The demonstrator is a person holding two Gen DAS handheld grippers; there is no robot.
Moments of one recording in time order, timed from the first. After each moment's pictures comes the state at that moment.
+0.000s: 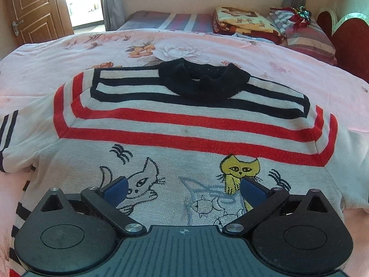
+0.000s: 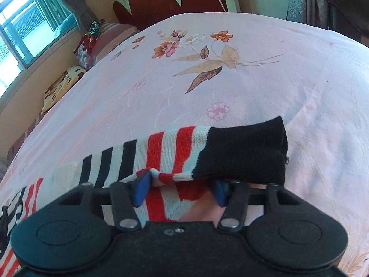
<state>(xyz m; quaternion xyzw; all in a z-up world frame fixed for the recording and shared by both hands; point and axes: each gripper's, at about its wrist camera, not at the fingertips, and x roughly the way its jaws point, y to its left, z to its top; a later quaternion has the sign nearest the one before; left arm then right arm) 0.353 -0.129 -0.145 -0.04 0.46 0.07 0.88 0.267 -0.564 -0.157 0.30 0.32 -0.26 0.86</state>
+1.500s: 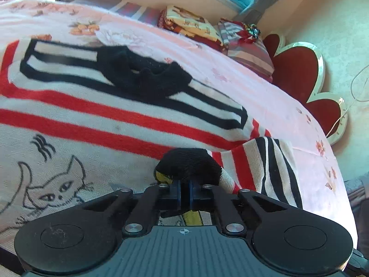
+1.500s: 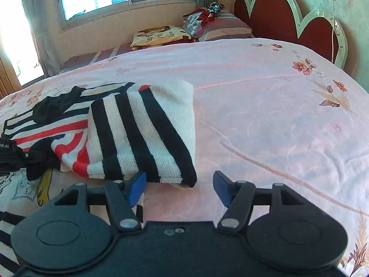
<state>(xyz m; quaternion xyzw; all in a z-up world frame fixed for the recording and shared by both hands) 0.372 -0.114 -0.169 -0.20 0.43 -0.11 0.87 0.277 -0.374 -0.153 0.05 0.38 -0.07 0.92</state>
